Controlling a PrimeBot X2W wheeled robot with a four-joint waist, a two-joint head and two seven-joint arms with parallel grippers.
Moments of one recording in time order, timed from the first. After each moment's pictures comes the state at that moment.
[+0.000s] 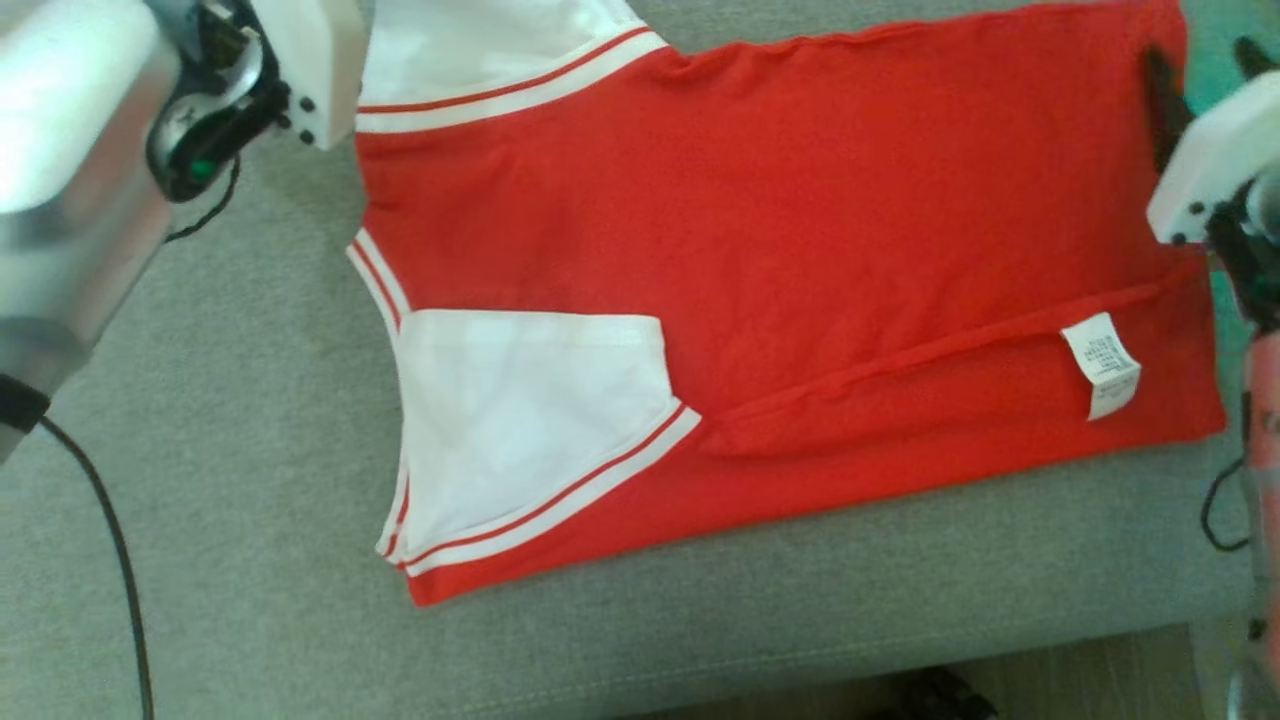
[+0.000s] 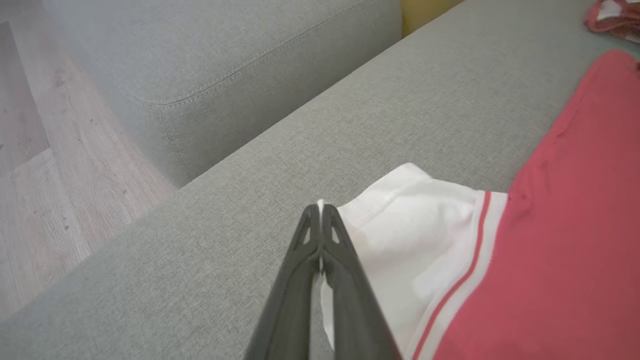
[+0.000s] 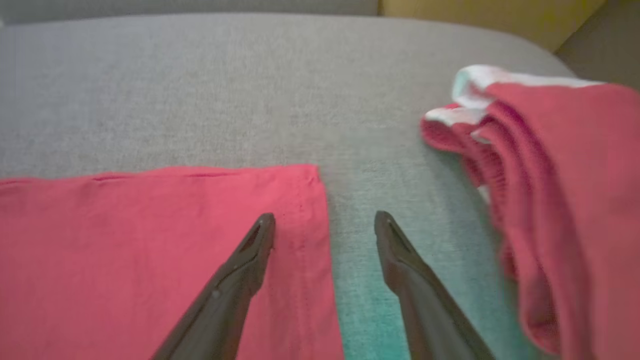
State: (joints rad) left arm -1.33 0.49 -1.19 0.63 -0.89 -0.13 0.11; right arm -0.70 -0.24 -0.09 0.41 0.12 0.12 0.48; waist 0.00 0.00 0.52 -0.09
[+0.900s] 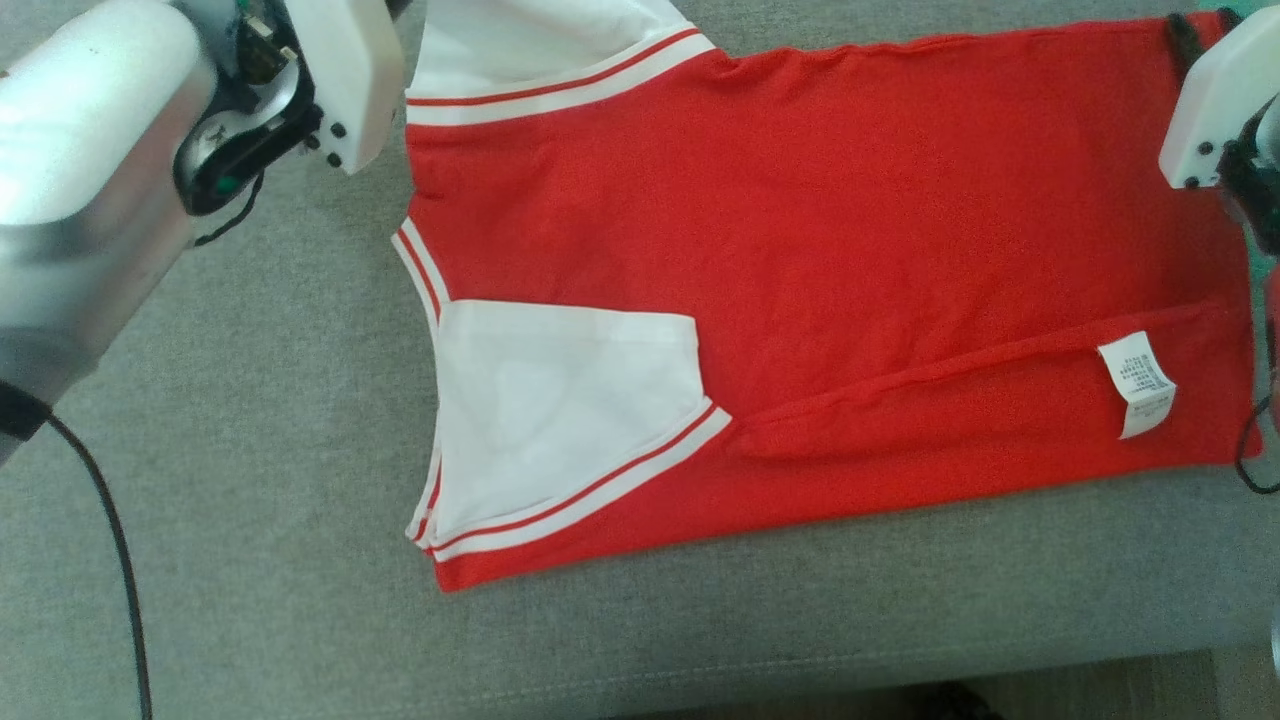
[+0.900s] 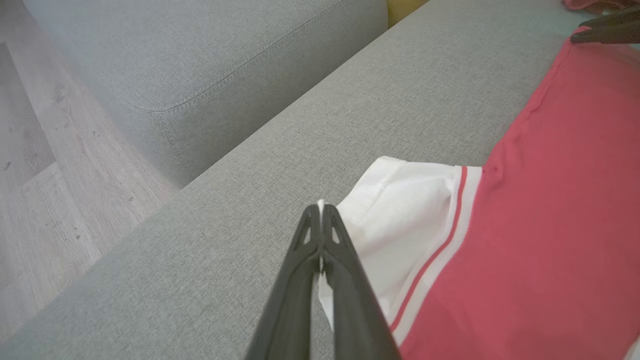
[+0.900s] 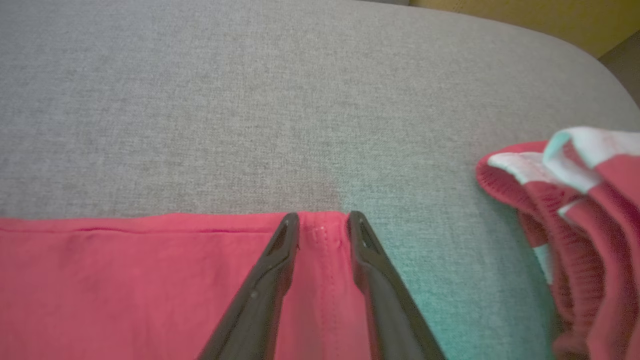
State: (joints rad) left arm -1.36 0.51 -1.28 0.55 -0.90 -0.13 0.10; right arm -0.91 -0.31 0.03 0.71 0.13 0.12 0.50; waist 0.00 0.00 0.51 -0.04
